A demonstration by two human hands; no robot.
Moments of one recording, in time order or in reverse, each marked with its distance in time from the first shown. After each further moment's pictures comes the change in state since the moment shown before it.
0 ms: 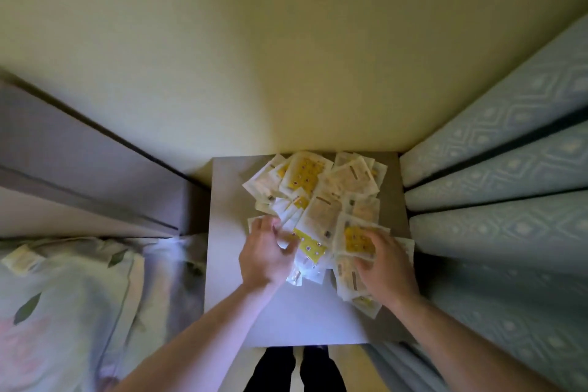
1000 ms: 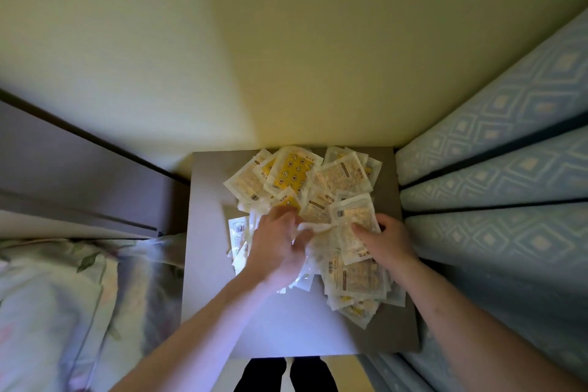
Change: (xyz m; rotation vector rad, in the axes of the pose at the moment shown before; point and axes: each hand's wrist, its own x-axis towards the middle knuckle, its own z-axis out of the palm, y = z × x) left_hand 0.010 0.047 0.004 -0.058 -0.211 0.250; right_hand 0.054 -0.002 -0.028 0.590 -0.046 0.324
